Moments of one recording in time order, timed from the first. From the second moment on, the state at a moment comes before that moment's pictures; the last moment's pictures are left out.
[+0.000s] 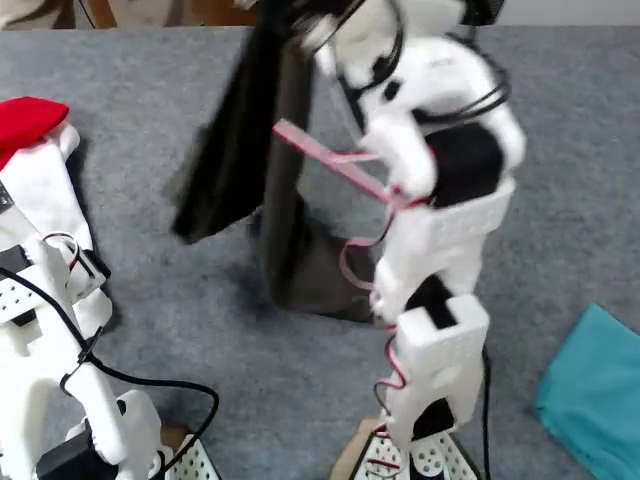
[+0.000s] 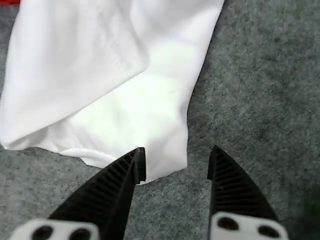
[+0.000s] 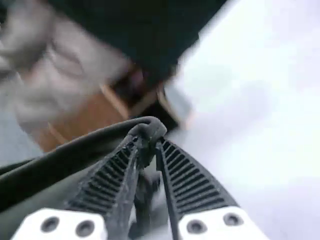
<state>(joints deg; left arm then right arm) -35.0 -30.9 45.1 65.9 -0.5 -18.0 24.5 -90.9 73.5 40.0</state>
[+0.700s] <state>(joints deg) -14.0 -30.9 43.6 63.6 2.6 24.0 49.5 -90.9 90.9 40.0</state>
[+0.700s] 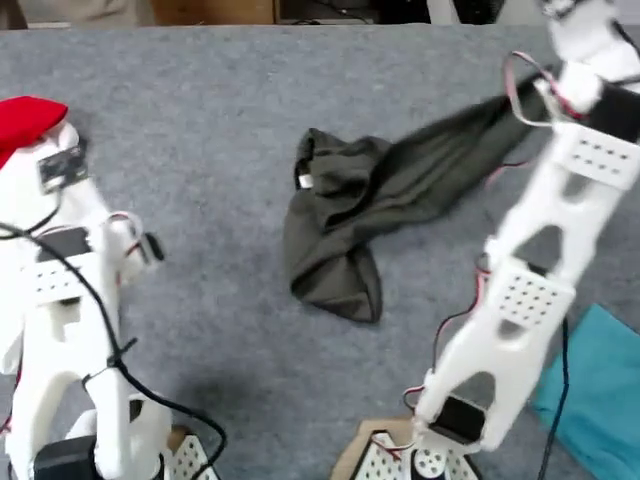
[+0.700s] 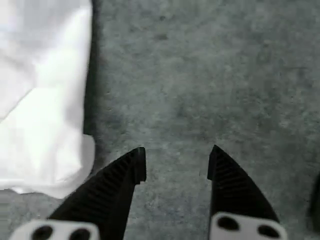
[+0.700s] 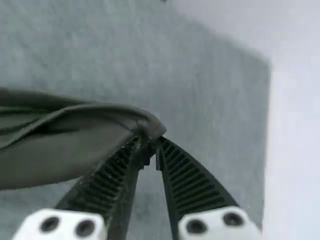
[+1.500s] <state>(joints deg) 26.7 -2.5 23.1 51.3 15.5 47.7 66.2 -90.9 89.1 44.7</state>
